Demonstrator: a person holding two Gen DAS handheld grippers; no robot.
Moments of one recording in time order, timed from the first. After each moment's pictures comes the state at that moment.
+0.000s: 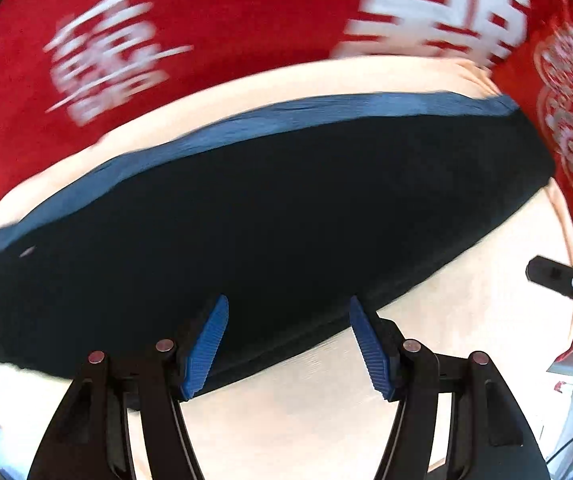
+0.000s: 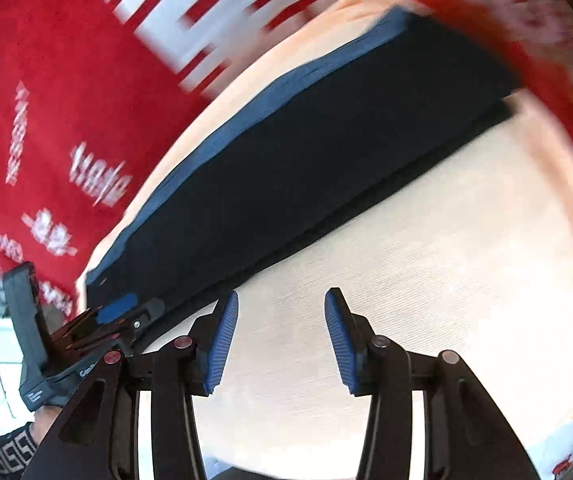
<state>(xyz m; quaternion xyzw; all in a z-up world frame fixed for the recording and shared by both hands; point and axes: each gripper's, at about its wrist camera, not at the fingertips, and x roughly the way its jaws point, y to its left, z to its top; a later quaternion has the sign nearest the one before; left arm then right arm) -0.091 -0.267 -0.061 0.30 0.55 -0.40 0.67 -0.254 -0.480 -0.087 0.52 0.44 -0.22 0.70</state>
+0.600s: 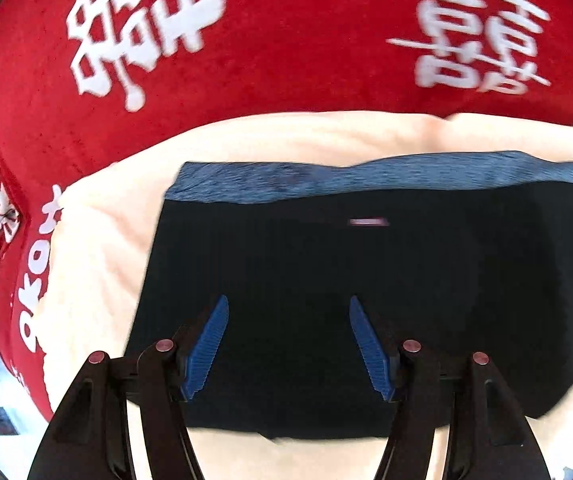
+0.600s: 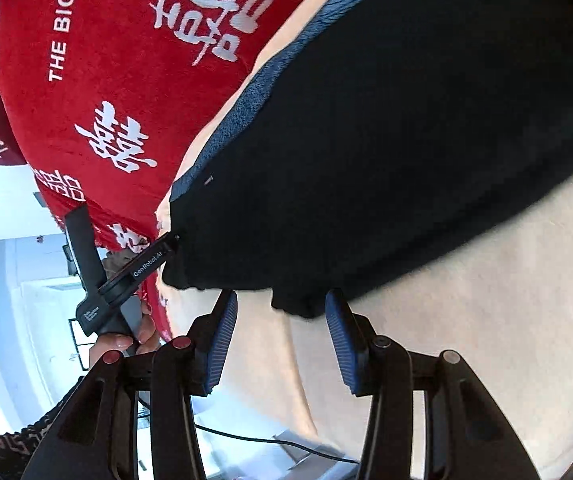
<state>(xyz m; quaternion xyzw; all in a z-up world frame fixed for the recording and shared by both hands) 0.141 -0.117 -0.118 0.30 0.52 -0.25 0.76 -0.062 -0.307 -0.150 0.60 0.43 -0.07 0.67</state>
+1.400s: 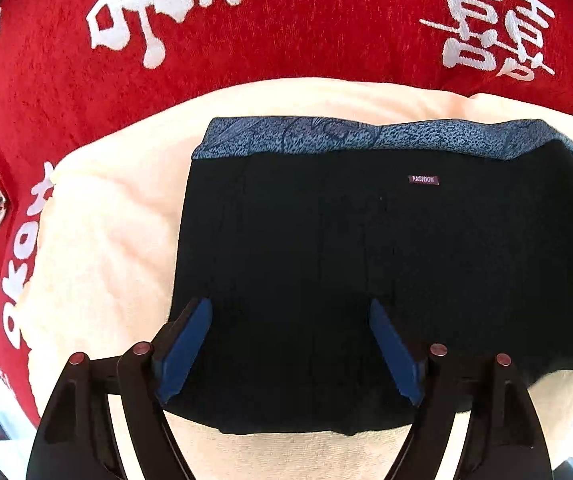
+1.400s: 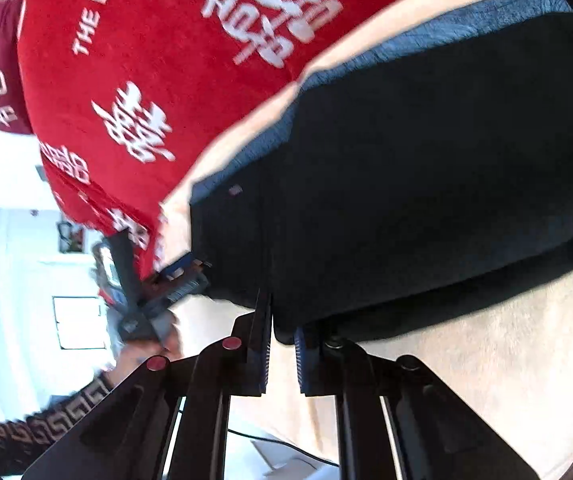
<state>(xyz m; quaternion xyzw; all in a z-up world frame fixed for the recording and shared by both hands) 0.162 -0.066 -0.144 0.28 0.52 -0.28 0.75 -0.036 -0.299 -0.137 0.54 0.47 -0.07 0.70</state>
